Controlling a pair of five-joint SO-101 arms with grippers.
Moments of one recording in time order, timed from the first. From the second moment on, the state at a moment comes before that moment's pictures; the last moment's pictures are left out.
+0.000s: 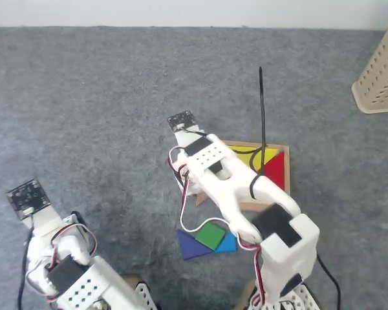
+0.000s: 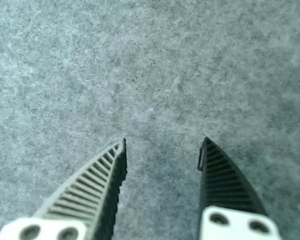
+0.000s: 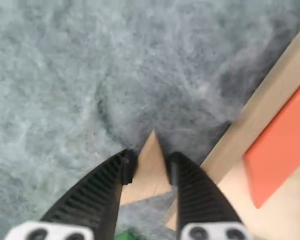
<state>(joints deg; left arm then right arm) -52.5 -103.8 97.6 72.2 -7.3 -41.1 17.4 16.5 62.2 -10.9</state>
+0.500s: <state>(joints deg) -52.5 -103.8 97.6 72.2 -7.3 -40.0 7.0 21.5 61.9 -5.1</state>
